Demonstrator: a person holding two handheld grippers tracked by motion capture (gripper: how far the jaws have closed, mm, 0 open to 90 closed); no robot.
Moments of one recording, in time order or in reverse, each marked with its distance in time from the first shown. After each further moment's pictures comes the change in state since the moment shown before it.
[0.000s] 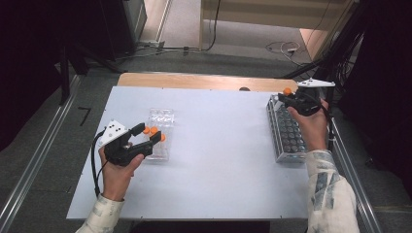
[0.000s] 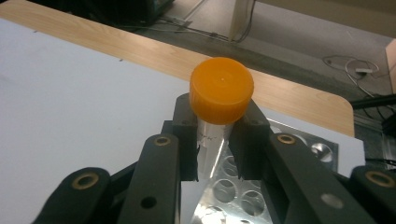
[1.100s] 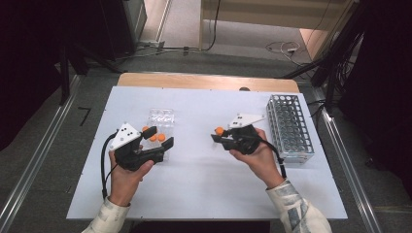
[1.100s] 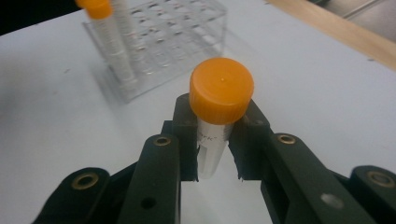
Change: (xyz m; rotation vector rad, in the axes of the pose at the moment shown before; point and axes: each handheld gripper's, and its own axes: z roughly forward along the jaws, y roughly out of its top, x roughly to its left) left arm -0.032 0.002 0.004 0.018 -0.099 0.045; right arm 0.189 -0.033 -0.003 0.042 0.479 -0.274
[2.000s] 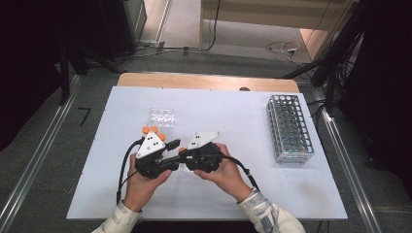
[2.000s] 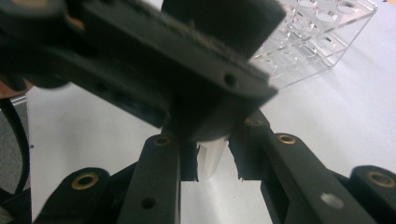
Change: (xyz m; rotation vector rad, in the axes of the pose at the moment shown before) left arm -0.029 -0.016 0.027 0.114 -0.081 0.096; right arm 0.077 0.010 0.059 0.046 0.147 -0.091
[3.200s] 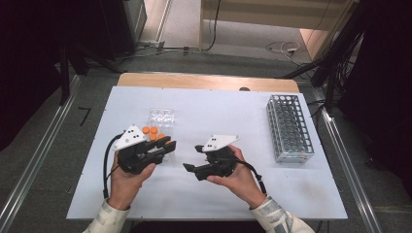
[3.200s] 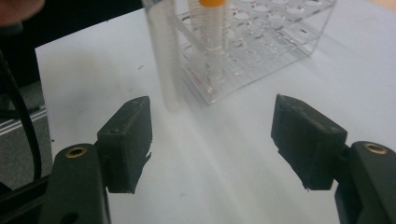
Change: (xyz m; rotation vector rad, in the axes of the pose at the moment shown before) left arm 0.023 0.020 -0.041 -0.018 -0.034 -0.074; right arm -0.003 -0.020 -0.033 -0.056 -0.008 0.075
